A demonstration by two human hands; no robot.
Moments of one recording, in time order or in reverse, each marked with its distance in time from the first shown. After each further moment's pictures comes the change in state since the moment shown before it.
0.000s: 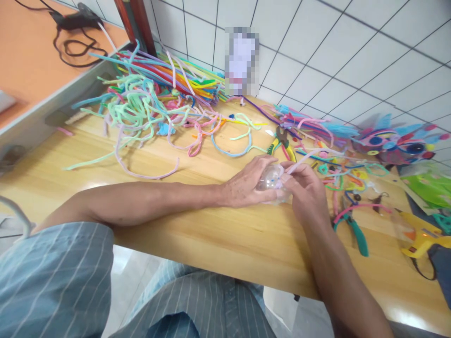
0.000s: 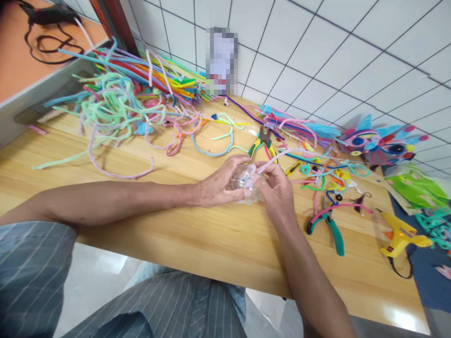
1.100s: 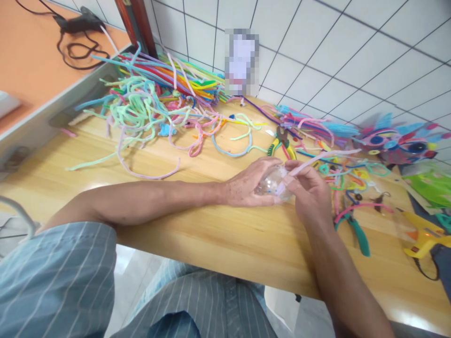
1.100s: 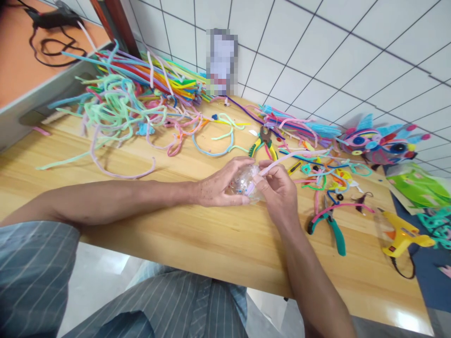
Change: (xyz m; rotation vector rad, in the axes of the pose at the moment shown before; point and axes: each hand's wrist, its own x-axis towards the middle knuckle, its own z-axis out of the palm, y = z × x) left_hand 0.002 -0.005 -0.003 -0.017 -0.069 0.087; right_hand -0.005 -0.004 -0.003 -0.053 0.017 -0.066
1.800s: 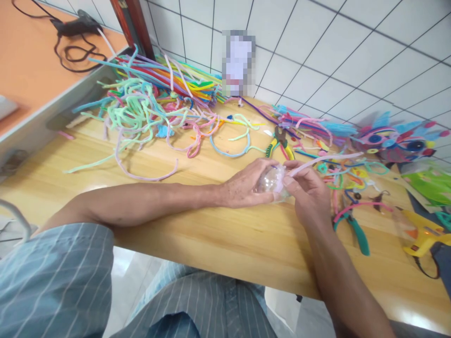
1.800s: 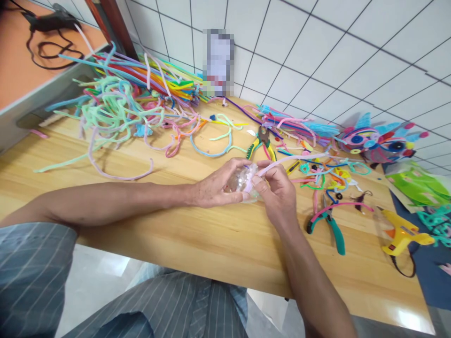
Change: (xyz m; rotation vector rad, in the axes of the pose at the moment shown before) left_hand 0.002 0.013 -0.003 -0.021 0.002 -0.107; right_hand -0.003 -0.001 -0.004 -0.023 -0.027 -0.039
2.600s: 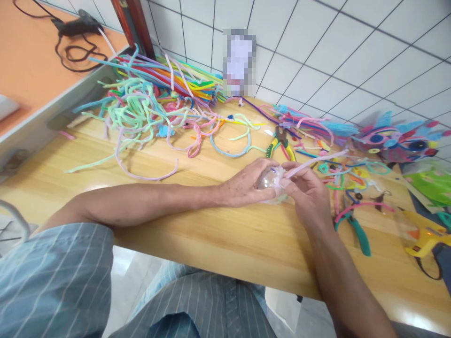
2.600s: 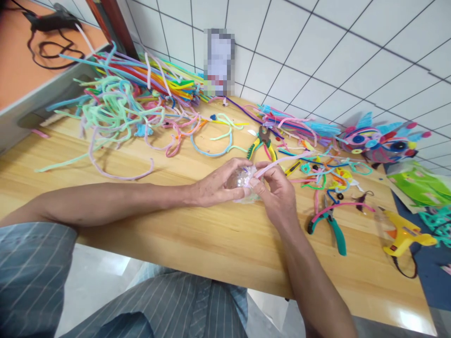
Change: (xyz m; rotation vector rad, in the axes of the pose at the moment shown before) left_hand 0.001 0.006 -0.001 -0.029 0.007 -0.063; right_hand 0.001 0.001 0.001 0.013 -0.043 0.028
